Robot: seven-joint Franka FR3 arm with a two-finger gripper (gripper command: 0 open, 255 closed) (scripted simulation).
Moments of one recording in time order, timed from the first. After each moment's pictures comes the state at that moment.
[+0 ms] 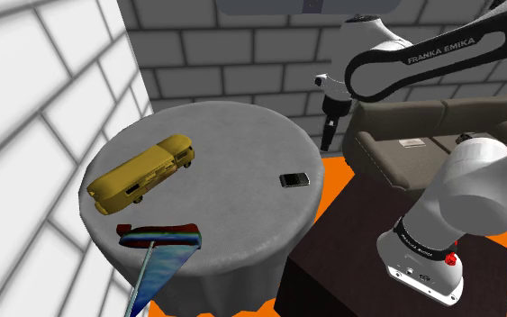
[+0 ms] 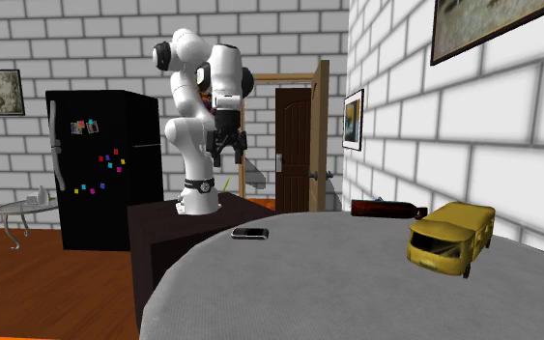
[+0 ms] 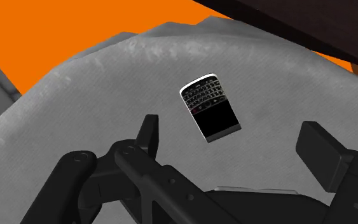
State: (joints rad) arm 0.06 -0.60 -0.16 -2.75 -0.12 2.15 -0.37
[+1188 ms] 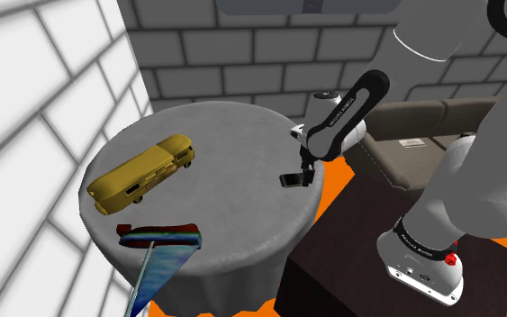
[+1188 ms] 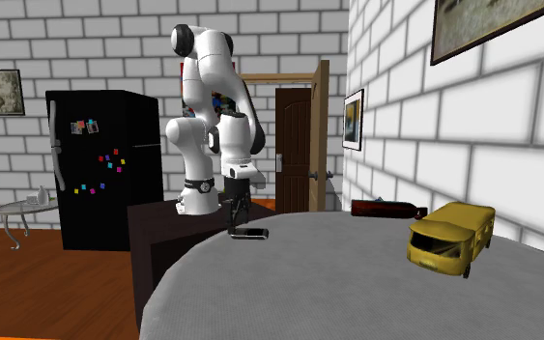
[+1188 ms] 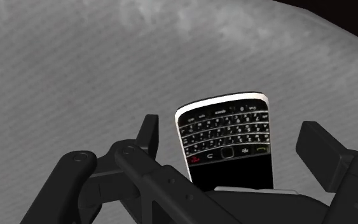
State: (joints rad) arm 0.21 0.04 -0.26 -2.78 0.09 2.82 -0.78
